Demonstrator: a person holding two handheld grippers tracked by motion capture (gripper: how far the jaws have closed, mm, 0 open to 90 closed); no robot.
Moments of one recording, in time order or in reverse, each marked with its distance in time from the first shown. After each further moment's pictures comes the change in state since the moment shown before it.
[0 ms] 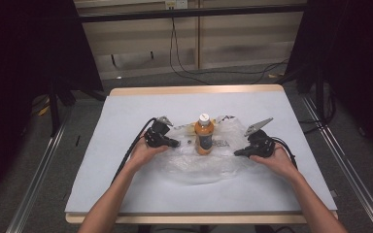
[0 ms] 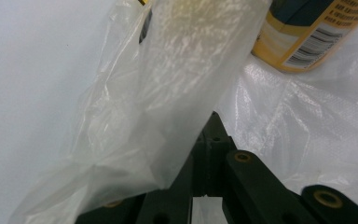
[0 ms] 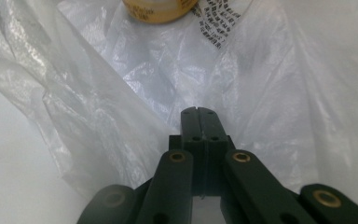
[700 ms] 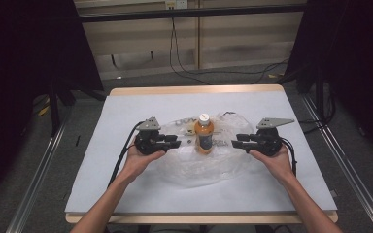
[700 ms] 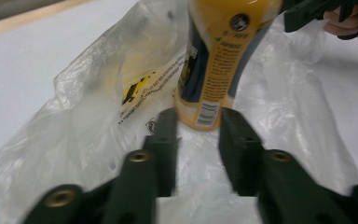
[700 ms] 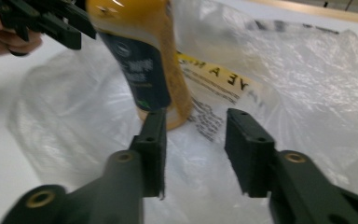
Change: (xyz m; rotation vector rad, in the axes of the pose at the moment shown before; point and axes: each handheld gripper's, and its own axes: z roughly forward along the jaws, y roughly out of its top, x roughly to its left) left arm -0.043 -0.019 -0.058 -0.373 -0.013 0.062; right arm 0.026 0.005 -0.036 -0.404 -0.100 0.079
